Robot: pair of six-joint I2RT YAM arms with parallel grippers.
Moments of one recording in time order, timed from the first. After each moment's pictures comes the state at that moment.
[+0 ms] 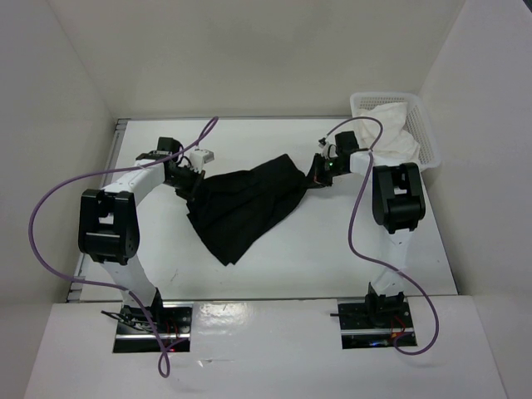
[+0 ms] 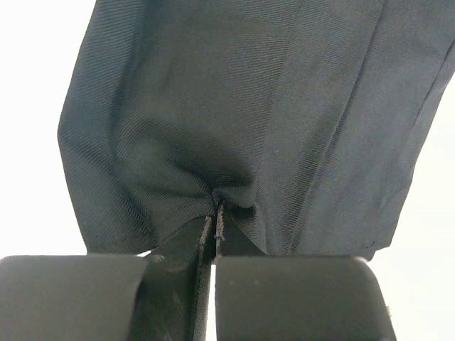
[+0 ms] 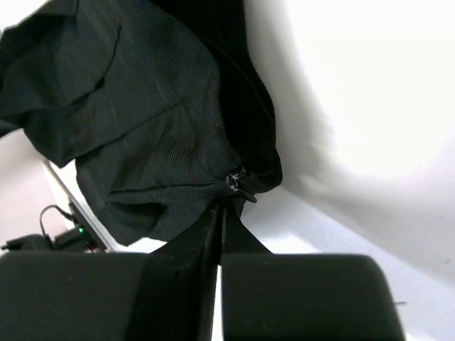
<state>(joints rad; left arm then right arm) -0.06 1.78 1.25 -0.67 0.52 0.36 0.11 2.09 1.39 -0.37 -0.72 0.32</state>
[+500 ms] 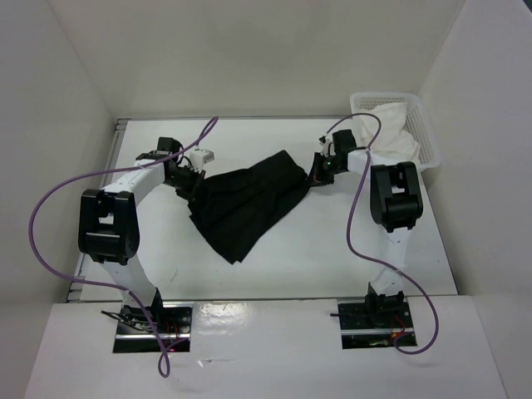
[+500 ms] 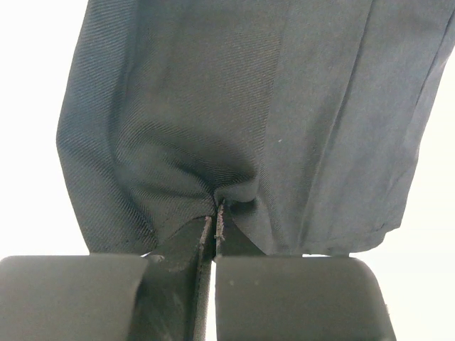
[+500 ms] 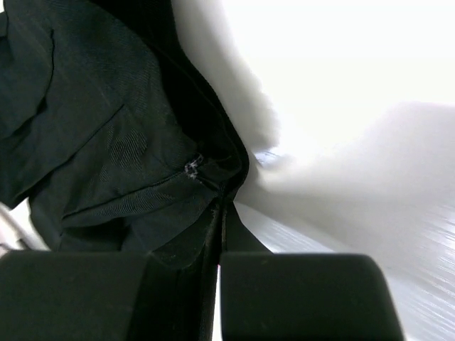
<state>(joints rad) -0.06 1.78 1.25 -0.67 0.53 0.36 0.12 2.12 1.44 -0.37 -0.56 0.29</state>
